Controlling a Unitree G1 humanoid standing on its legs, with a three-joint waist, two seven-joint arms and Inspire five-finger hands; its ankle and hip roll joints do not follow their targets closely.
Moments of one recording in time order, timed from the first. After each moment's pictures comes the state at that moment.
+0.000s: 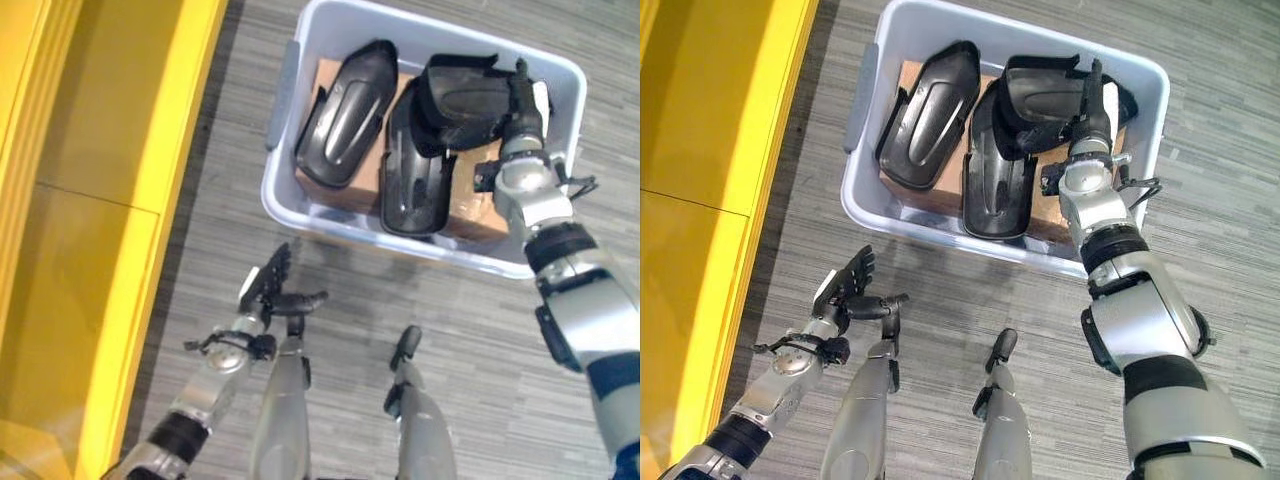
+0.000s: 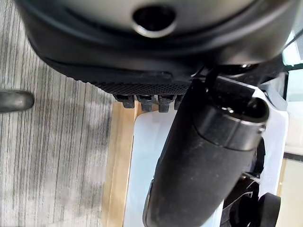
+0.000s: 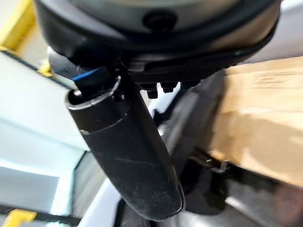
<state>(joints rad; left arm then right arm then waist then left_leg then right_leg) -0.24 0.51 -0.39 0.27 -0.54 -0.07 0.15 -1.30 -0.52 0.43 1.17 0.41 0.00 -0.35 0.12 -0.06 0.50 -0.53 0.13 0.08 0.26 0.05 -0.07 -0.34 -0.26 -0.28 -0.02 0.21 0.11</state>
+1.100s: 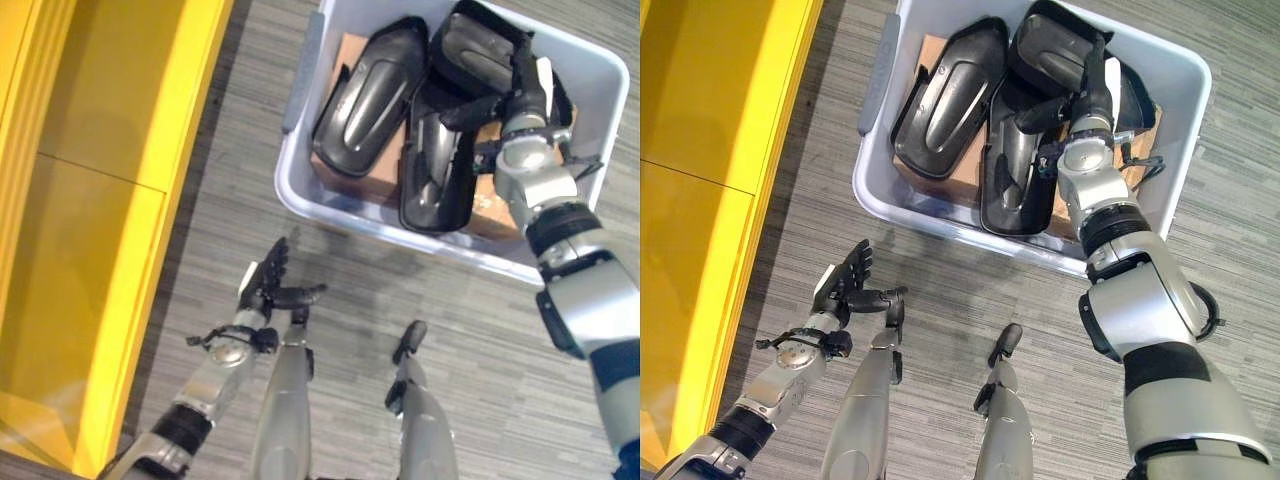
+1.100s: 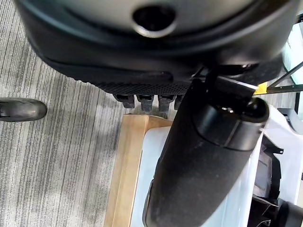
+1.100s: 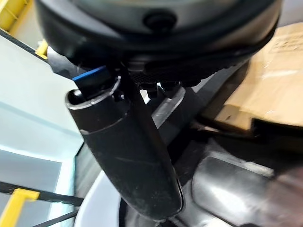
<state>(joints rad) -0.28 0.50 -0.41 0.31 -0.55 -0.09 0.19 -1.38 -0.51 0.50 1.11 0.45 0.00 -0.36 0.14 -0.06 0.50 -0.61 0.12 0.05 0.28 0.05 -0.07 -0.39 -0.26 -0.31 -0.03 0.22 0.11</state>
